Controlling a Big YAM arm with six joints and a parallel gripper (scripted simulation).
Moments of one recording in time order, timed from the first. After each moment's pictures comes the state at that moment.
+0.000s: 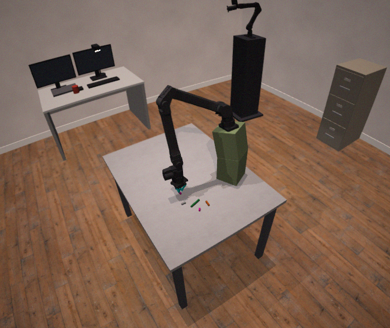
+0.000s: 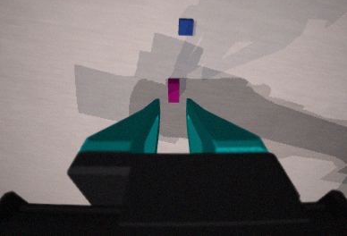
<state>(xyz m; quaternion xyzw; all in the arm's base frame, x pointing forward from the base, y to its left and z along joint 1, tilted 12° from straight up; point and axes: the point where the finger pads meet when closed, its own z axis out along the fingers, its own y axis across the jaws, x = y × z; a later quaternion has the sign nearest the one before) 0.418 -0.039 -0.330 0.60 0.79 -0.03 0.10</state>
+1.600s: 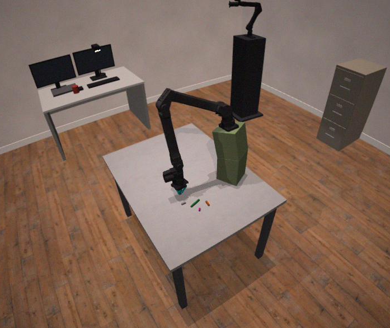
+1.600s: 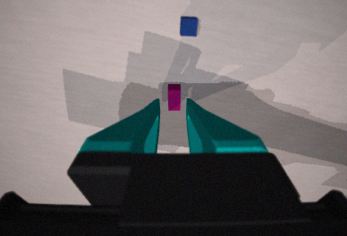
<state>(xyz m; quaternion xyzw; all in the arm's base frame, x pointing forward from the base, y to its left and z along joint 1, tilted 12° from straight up) 0.420 -0.039 -0.347 0.60 0.79 -0.03 0.10</state>
